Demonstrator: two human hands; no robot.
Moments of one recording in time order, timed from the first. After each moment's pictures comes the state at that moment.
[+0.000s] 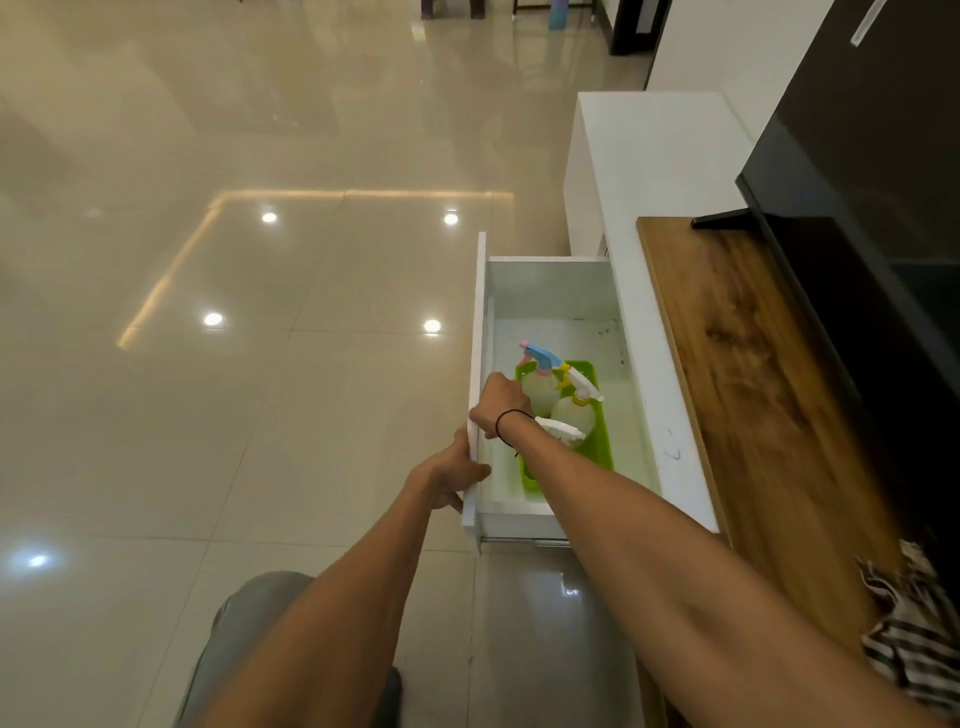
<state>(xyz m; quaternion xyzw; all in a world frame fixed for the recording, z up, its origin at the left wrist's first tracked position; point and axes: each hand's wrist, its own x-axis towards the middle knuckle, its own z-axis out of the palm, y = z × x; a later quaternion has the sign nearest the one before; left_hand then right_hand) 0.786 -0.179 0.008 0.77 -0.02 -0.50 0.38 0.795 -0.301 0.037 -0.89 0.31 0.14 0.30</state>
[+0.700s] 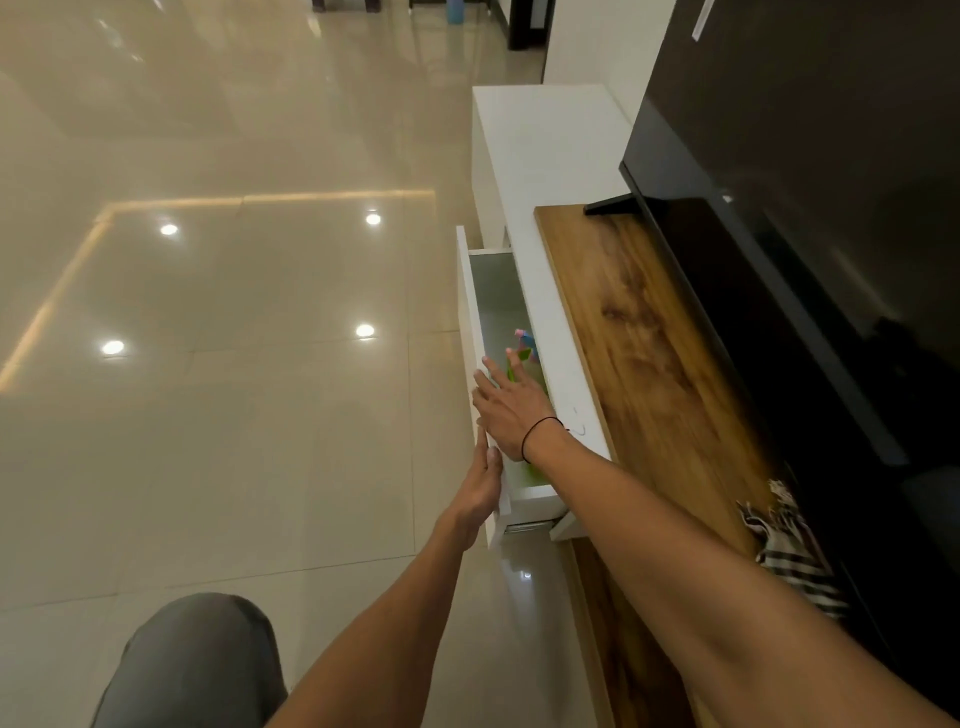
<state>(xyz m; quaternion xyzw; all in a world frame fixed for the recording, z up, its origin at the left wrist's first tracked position) 0.675 -0.285 -0.010 0.70 -0.12 -0.45 0.54 0.697 -0.419 0.026 -0.97 0.00 0.13 -0.20</state>
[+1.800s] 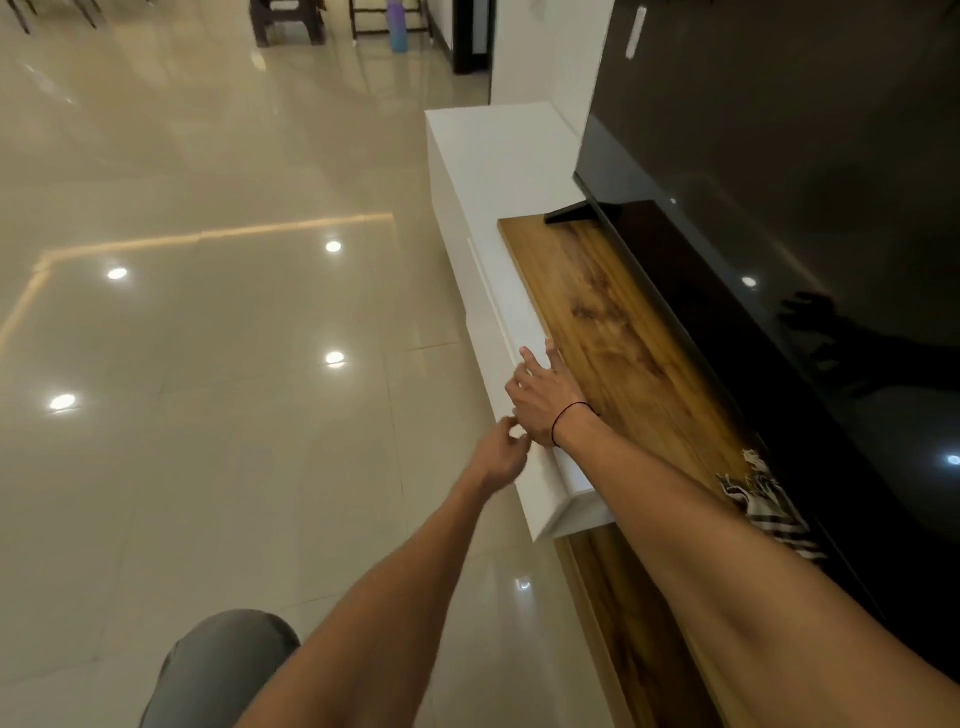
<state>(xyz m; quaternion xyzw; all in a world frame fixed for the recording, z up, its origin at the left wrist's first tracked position) 0.693 -0.326 0.026 0.79 -0.24 -0.41 0.38 0.663 -0.452 0.065 -0.94 0.09 0.20 -0.26</state>
